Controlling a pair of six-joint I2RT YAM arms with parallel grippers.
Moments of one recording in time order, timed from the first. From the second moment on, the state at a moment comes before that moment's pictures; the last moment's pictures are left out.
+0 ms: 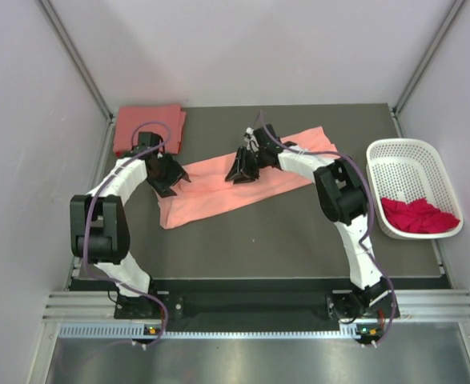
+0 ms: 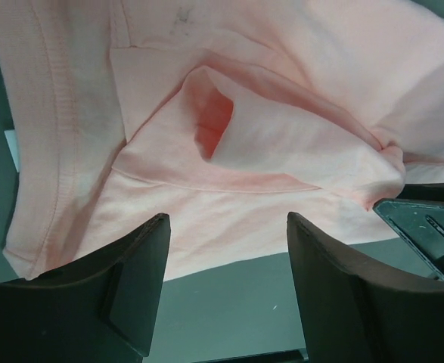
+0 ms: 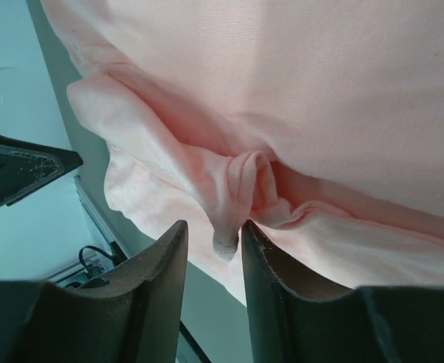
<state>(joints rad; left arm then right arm) -0.04 1.67 1.20 -0.63 0.18 -0.77 0.54 2.29 1.72 -0.28 -0.62 0.74</state>
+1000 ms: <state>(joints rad) -0.04 1.88 1.34 -0.51 0.30 -0.44 0.35 2.10 1.44 -0.38 -0.62 0.56</state>
